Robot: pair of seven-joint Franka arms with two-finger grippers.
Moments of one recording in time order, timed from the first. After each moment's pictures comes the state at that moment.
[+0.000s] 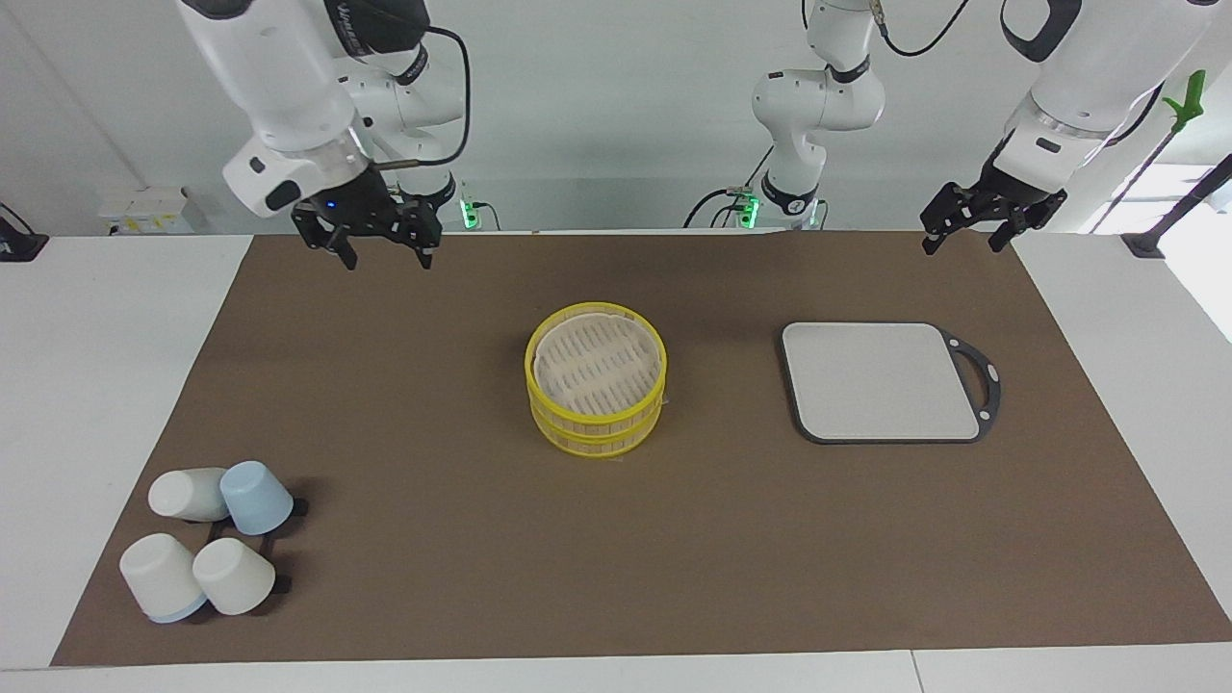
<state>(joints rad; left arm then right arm) -0.16 -0.05 0.14 -1.62 -0.02 1.53 -0.01 0.14 0.06 -0.01 -1.45 0.06 1.43 0.21</state>
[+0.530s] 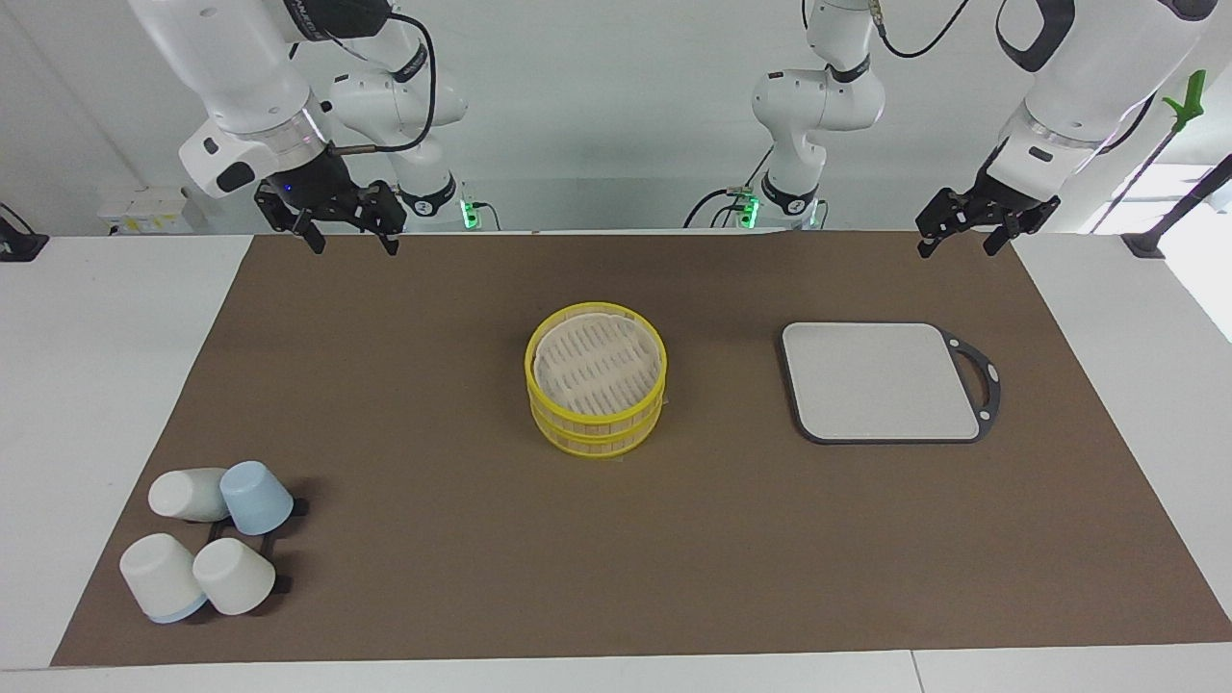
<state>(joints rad) -0.16 -0.07 0.14 -1.67 -0.02 1.54 0.00 0.10 0.03 0.00 -1.50 0.06 1.45 0.21</state>
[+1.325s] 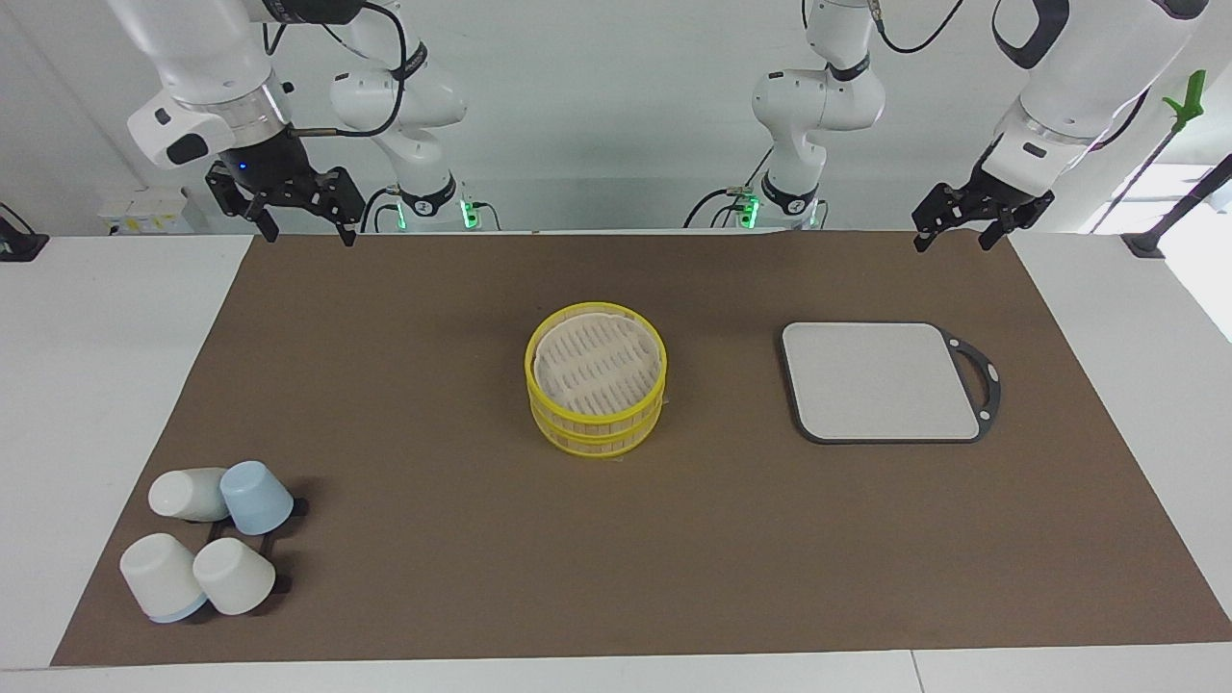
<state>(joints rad) -0.16 -0.09 0.14 -1.69 -0.02 1.54 0.00 0.05 -0.02 0.00 -1.52 -0.02 1.45 0.14</state>
